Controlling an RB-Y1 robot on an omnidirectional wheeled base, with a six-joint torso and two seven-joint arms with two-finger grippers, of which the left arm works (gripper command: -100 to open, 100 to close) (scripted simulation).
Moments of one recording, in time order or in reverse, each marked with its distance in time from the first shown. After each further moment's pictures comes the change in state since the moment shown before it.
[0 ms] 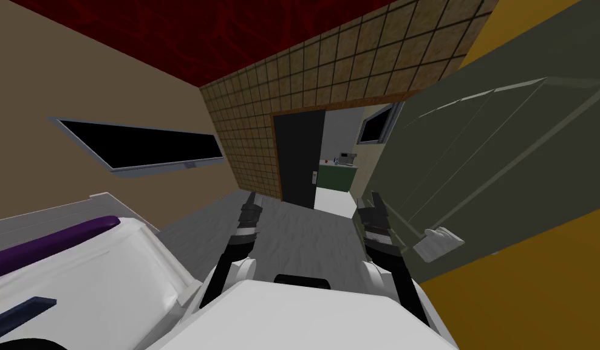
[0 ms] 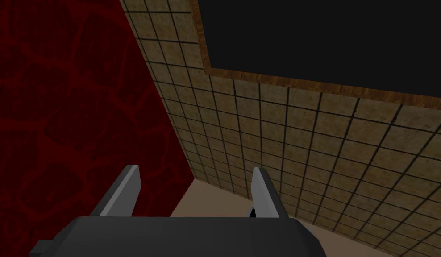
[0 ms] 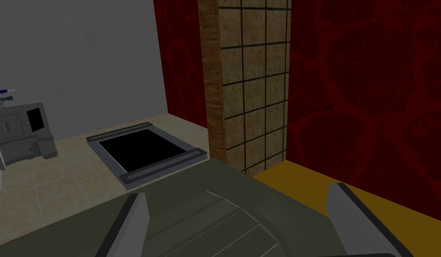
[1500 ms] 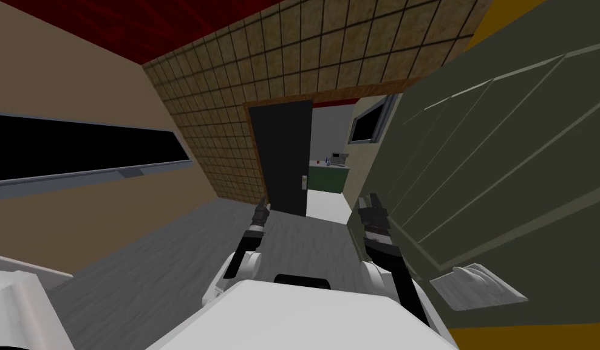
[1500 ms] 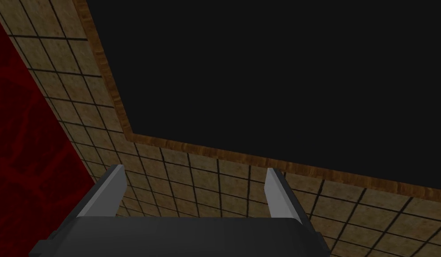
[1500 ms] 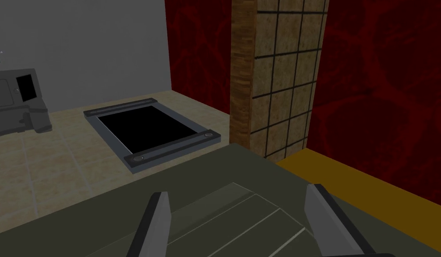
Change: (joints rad) arm -0.156 0.075 0.014 0.298 0.018 0.028 0.043
